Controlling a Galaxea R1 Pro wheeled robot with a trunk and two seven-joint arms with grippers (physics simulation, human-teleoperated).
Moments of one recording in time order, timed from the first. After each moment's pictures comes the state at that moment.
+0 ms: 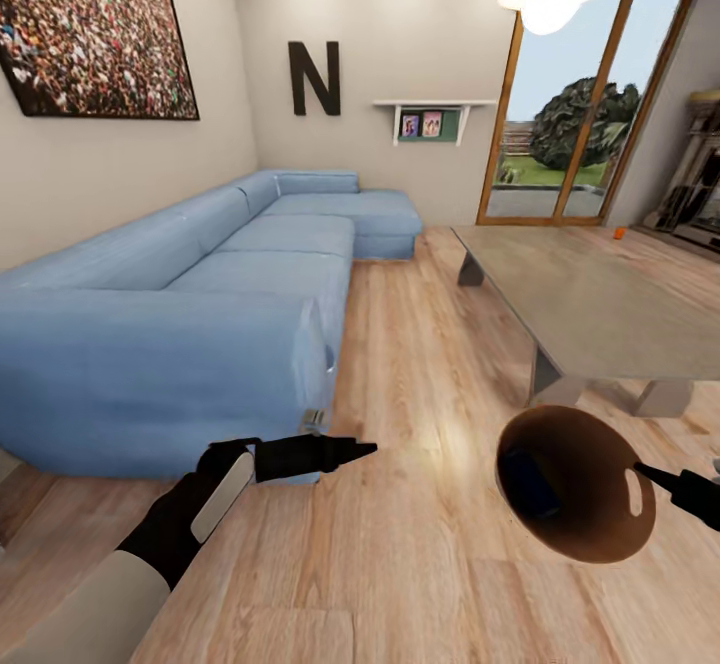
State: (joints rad) left arm -0.65 0.10 -0.40 -1.03 0.63 0.61 -0.77; right arm -0.35 -0.22 -0.90 -1.57 0.25 1.03 1.16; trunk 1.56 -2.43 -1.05
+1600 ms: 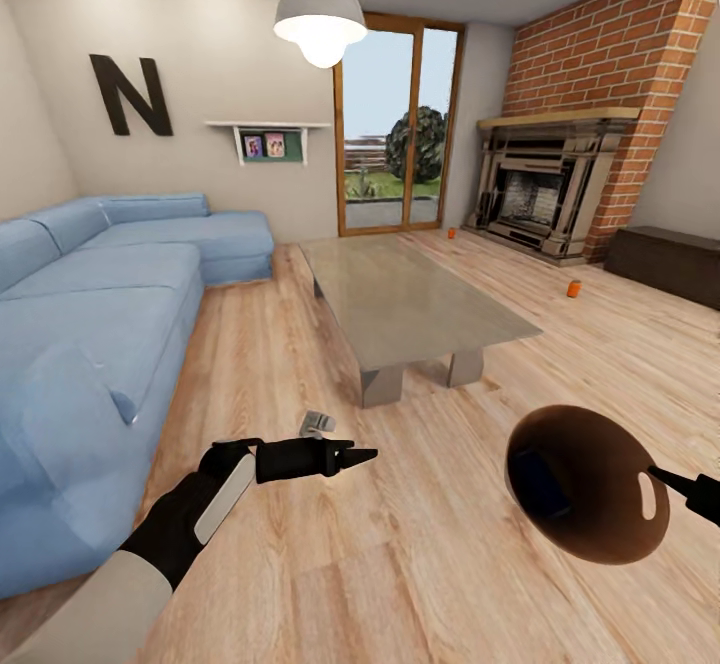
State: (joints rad) left arm -0.65 0.09 -0.39 -1.03 0.56 0.61 -0.76; right arm -0.35 -0.22 -0.95 -1.57 0.25 1.03 1.17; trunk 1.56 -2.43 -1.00
